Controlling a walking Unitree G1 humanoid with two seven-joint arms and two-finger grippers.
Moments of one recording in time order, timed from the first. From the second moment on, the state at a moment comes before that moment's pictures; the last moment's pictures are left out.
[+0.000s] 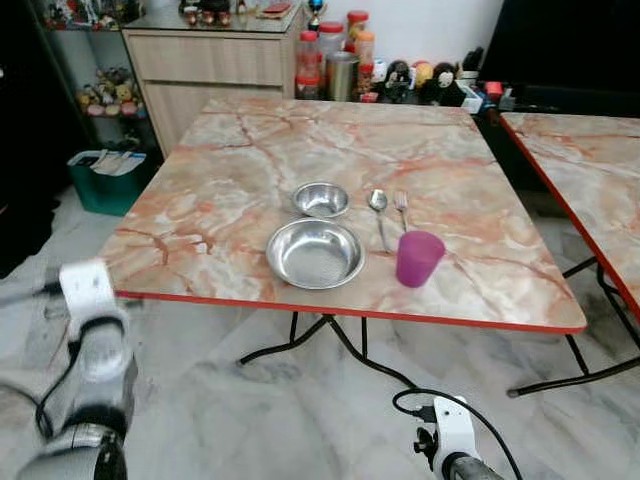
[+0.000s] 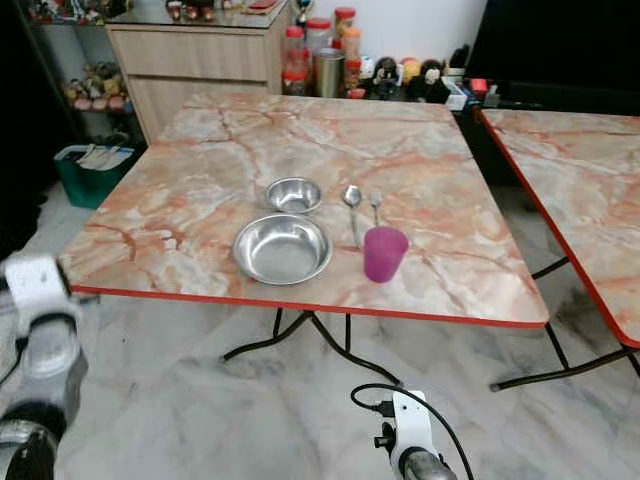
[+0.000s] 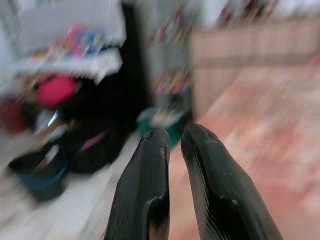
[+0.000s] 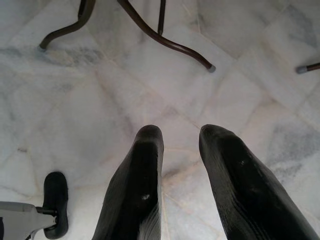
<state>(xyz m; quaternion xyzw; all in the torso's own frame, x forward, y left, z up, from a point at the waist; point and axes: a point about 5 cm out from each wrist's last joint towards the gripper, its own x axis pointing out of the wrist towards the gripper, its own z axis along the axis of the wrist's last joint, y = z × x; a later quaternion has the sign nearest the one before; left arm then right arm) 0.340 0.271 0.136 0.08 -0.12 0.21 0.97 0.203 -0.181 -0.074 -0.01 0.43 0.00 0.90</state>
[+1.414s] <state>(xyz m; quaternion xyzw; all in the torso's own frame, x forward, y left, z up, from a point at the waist) 0.364 0.140 0.130 -0.05 -0.10 -0.02 0.99 0.169 -0.200 -0.088 -0.01 0.47 -0.04 0.88</state>
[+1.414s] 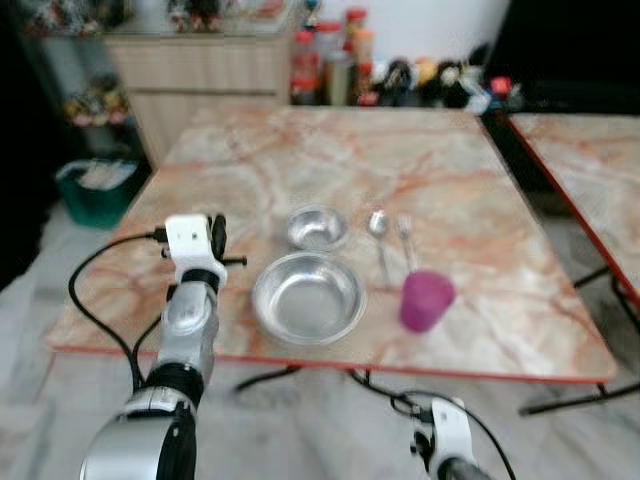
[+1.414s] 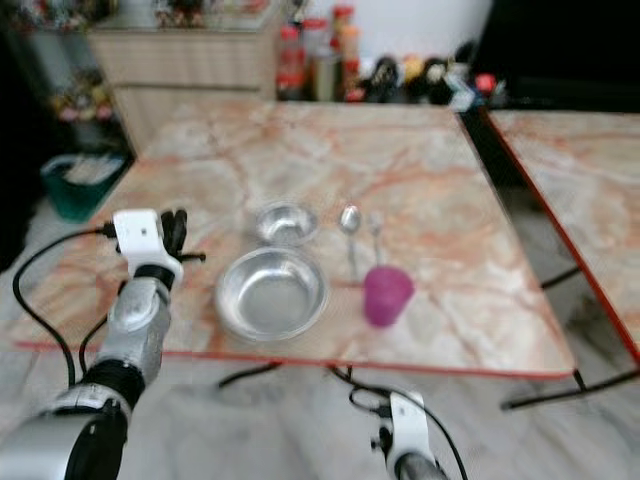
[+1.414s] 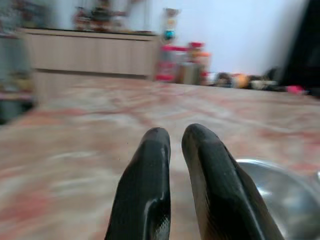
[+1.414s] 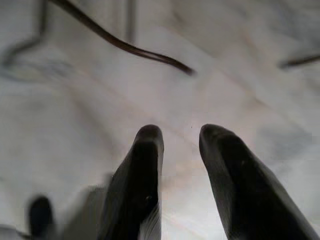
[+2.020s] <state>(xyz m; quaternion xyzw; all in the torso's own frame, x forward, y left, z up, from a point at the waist) 0.368 0.181 0.140 -0.13 -0.10 0.02 0.99 0.160 -0.199 -0.092 0.00 0.47 -0.05 0.88</state>
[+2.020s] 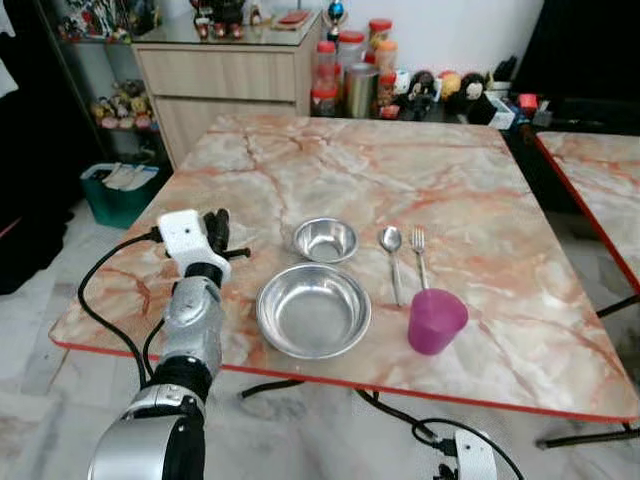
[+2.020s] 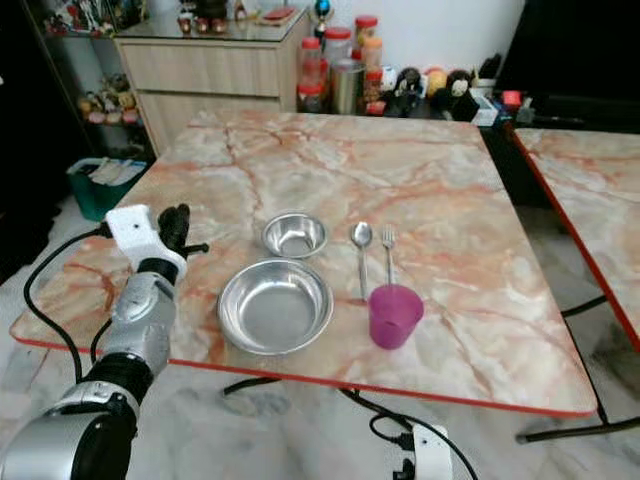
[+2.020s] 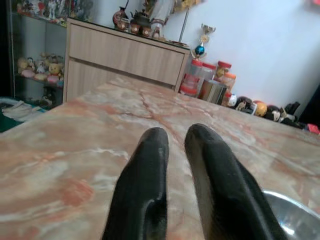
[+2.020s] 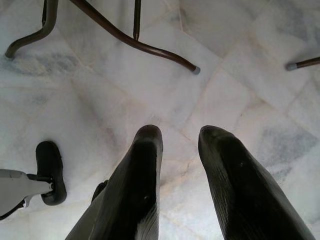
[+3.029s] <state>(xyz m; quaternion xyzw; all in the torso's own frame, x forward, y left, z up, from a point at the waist) 0.344 0.180 0.108 -0.20 0.04 -0.13 0.97 0.164 -0.201 -0.090 0.00 0.47 -0.06 0.88</state>
